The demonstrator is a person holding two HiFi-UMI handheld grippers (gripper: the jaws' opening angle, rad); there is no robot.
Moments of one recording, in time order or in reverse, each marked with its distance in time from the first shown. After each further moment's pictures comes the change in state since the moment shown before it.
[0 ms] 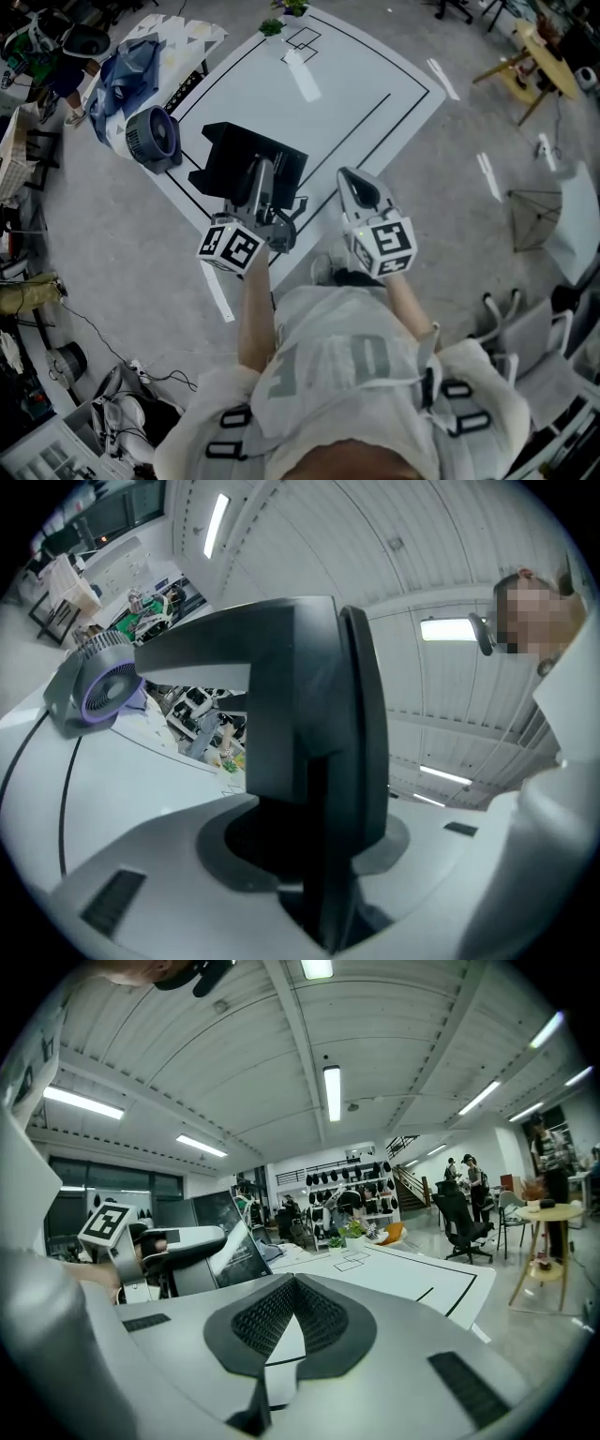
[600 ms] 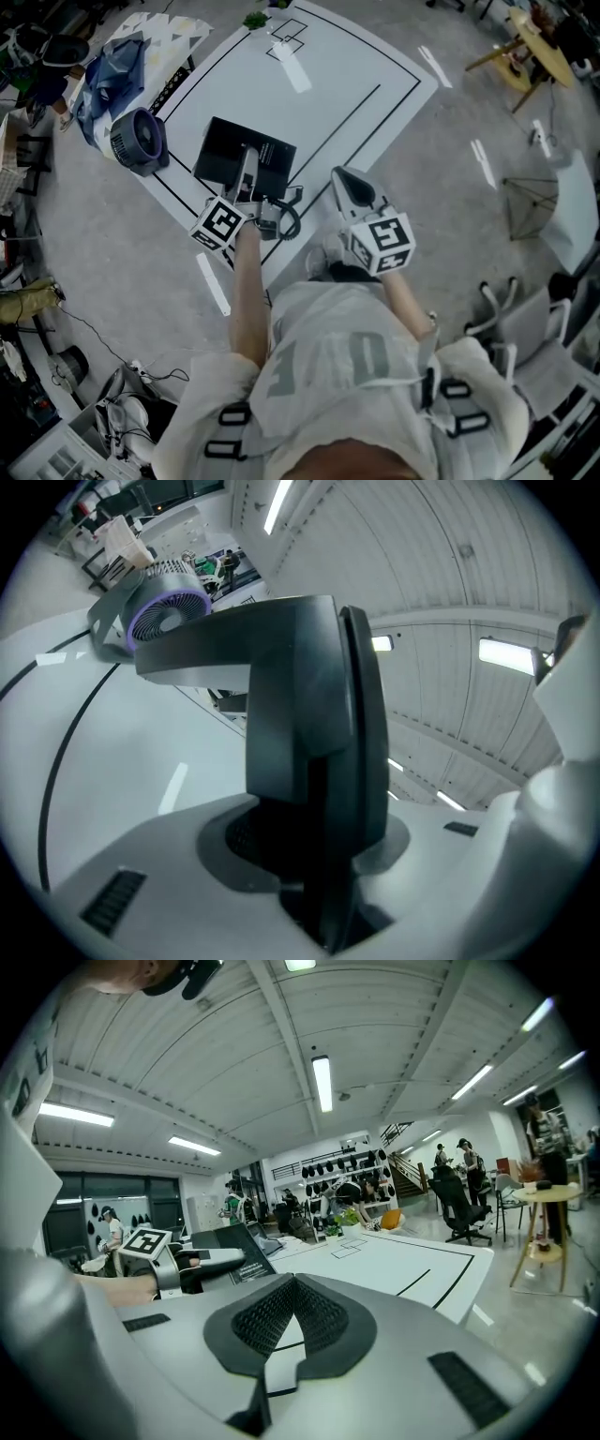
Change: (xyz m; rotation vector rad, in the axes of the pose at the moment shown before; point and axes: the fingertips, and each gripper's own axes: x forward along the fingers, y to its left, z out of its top) left arm 0.029 0.060 -0.038 -0.278 0.073 0.102; right arm 0.000 -0.013 -0.019 0.063 0.035 0.009
